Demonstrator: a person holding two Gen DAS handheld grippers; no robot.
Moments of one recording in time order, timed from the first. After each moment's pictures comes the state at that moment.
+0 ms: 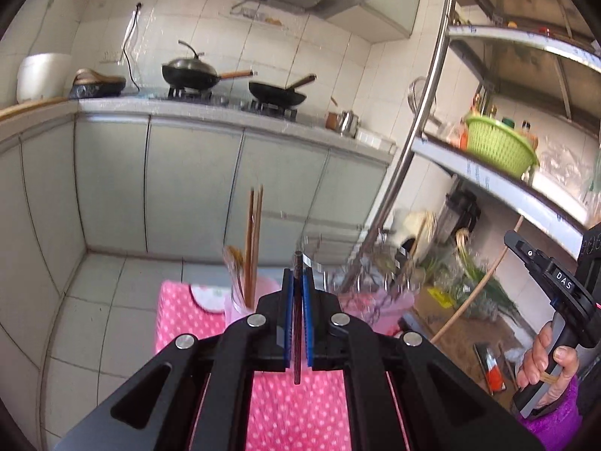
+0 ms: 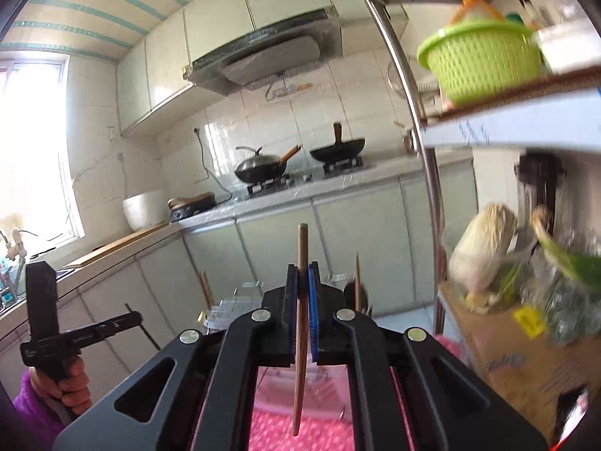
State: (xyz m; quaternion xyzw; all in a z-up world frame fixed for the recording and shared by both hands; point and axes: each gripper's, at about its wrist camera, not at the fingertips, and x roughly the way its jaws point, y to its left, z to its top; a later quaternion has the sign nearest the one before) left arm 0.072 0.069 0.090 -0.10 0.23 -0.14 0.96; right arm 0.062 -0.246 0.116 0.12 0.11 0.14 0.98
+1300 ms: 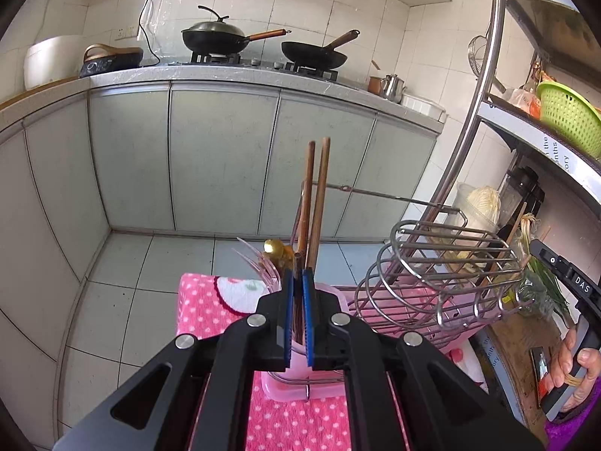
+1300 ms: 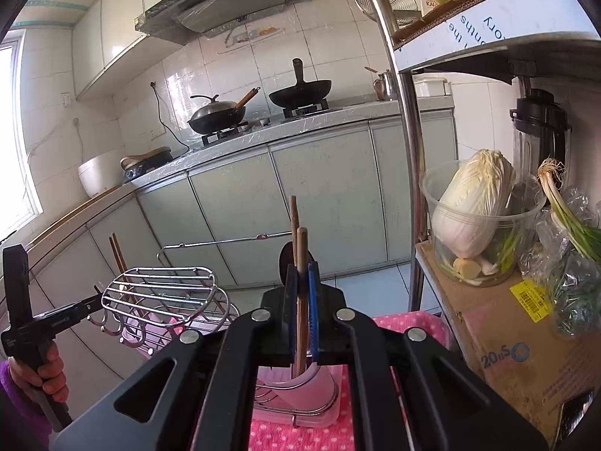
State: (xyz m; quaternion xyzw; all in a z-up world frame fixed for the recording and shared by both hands) left arm 0.173 0.064 0.024 -0.08 0.31 -0.07 0.94; right arm 0.166 -0.256 0.042 0.11 0.22 0.10 0.96
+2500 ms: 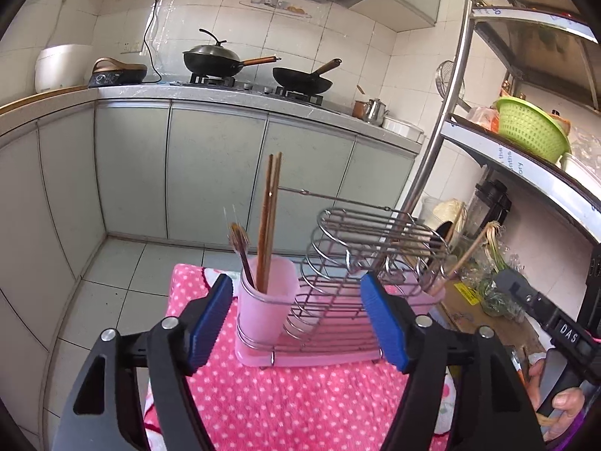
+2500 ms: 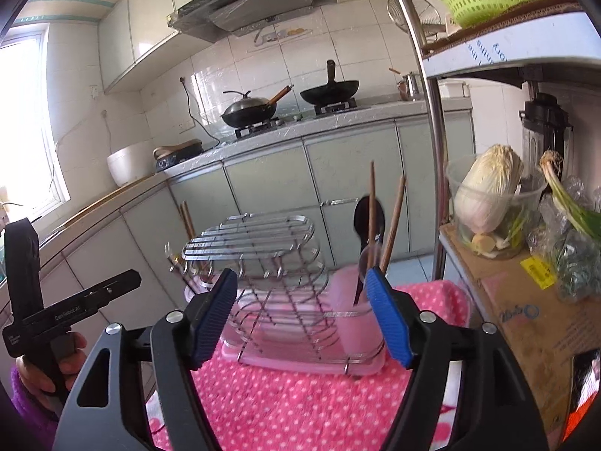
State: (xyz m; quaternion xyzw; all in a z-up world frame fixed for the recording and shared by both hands) left arm 0.077 0.040 0.050 -0.10 0.26 -0.08 0.96; right arm 0.079 -0.212 0.047 0.10 0.22 0.14 0.96
